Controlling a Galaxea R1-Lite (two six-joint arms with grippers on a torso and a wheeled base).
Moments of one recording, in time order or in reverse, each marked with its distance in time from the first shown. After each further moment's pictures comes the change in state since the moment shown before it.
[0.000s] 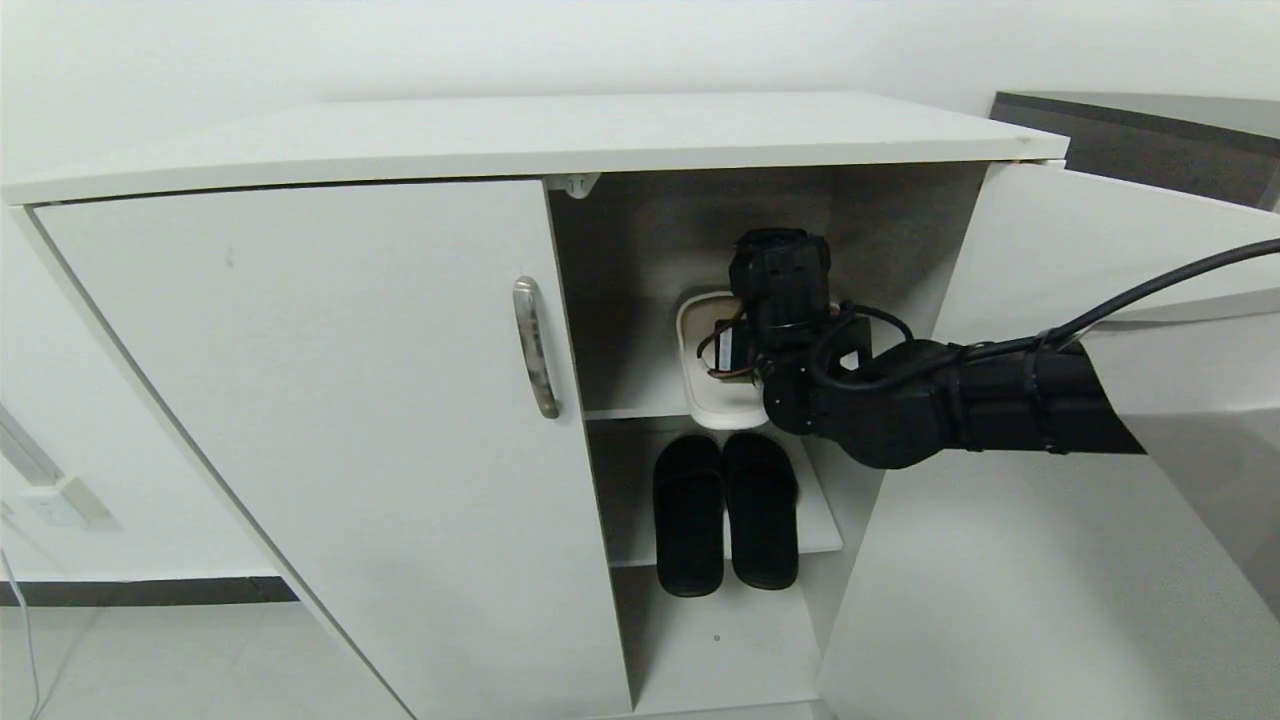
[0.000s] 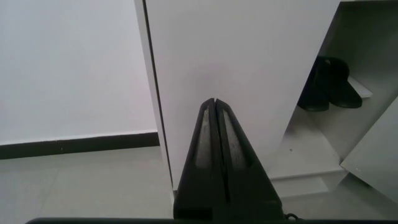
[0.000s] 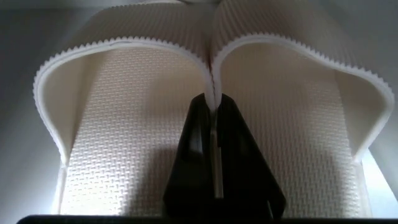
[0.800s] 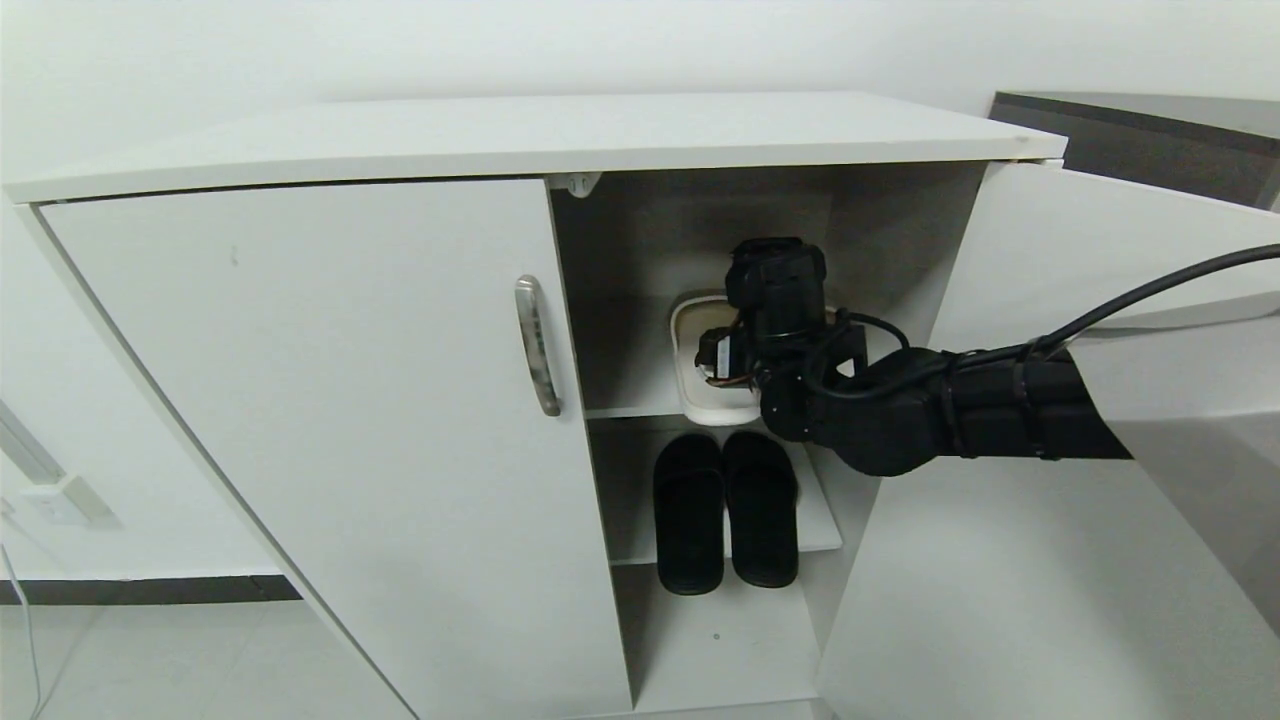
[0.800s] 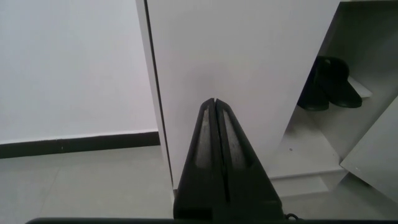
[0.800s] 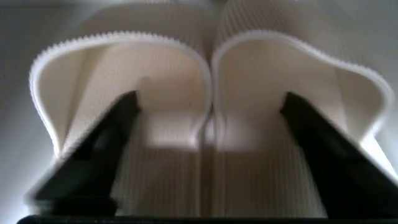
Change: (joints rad) left arm 0.000 0.000 0.000 0.000 0.000 0.000; right arm 0.004 0.005 0.026 -0.008 0.002 -0.003
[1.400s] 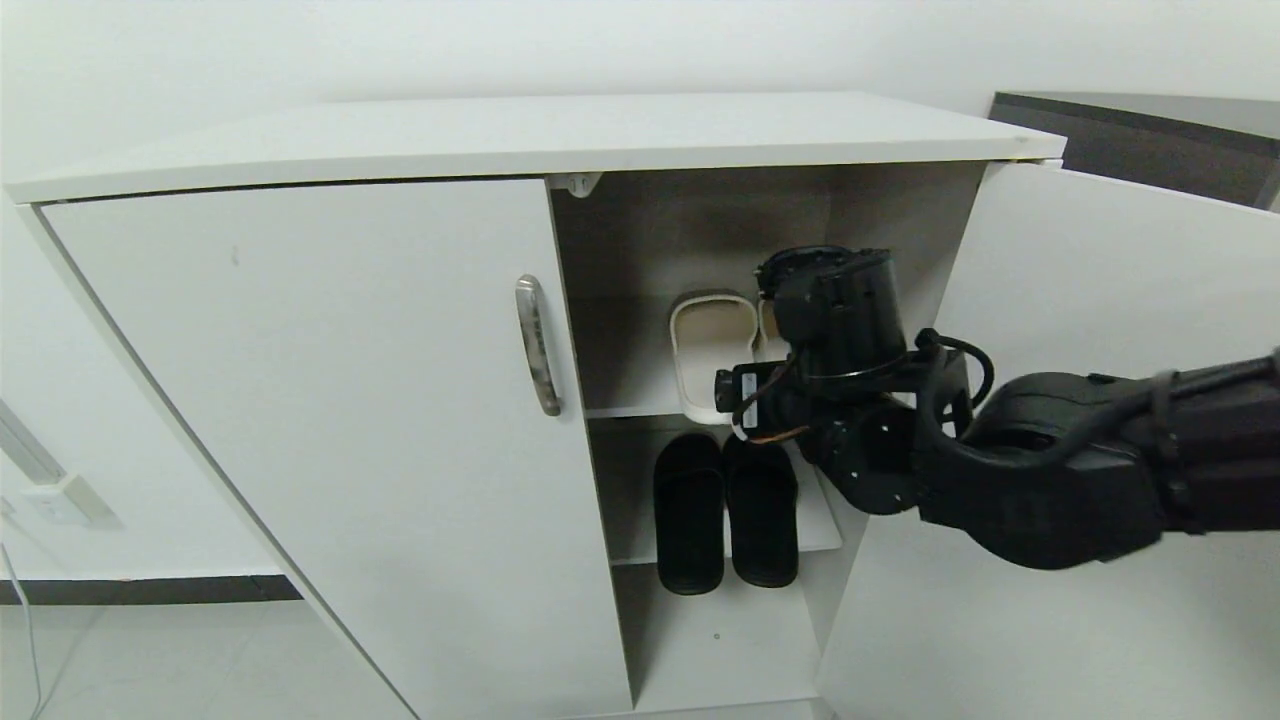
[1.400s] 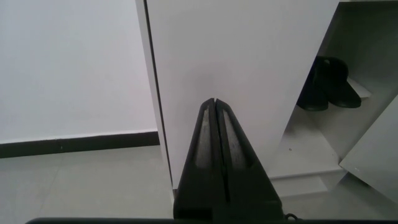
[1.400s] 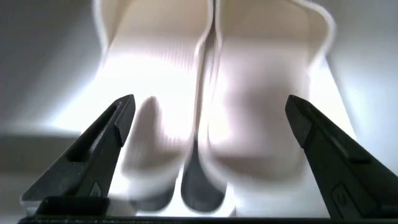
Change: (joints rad) left arm 0.000 0.000 0.000 0.000 0.000 -0.003; right arm 0.118 -0.289 0.376 0.001 -0.001 0.030
